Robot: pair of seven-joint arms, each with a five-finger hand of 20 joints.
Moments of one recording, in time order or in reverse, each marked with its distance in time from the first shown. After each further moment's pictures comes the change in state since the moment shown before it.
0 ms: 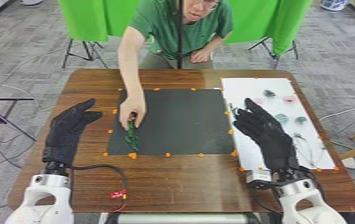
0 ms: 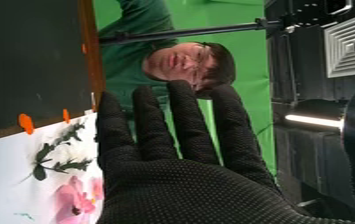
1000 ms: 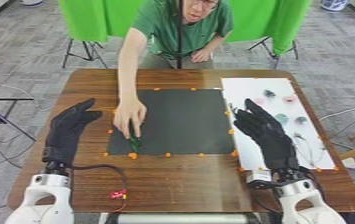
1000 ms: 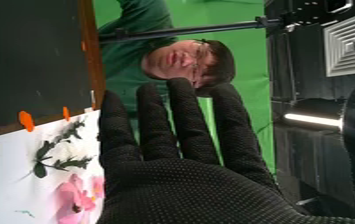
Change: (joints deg) left arm -0.1 0.0 0.0 0.0 0.0 0.1 -0.1; right arm 0.0 0.1 0.0 0.4 -0.2 0.4 -0.6
